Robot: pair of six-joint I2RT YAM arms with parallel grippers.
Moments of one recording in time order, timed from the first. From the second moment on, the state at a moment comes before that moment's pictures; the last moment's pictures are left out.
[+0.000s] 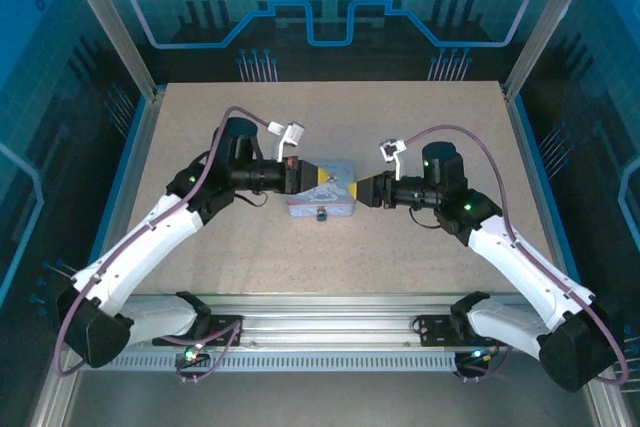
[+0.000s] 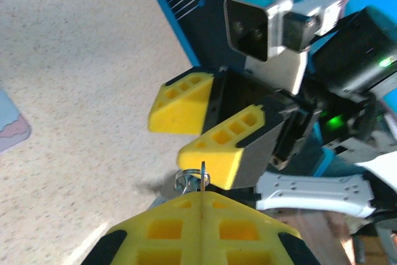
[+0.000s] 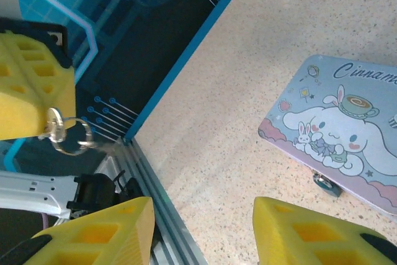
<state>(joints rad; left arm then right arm) -0.53 1.21 1.16 -0.45 0.71 -0.64 0.46 1.05 0.84 -0.23 -0.66 0.47</state>
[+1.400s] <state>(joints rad) -0.54 1.28 1.26 -0.71 0.86 -0.45 0.53 1.14 0.85 -0.01 -0.98 0.52</state>
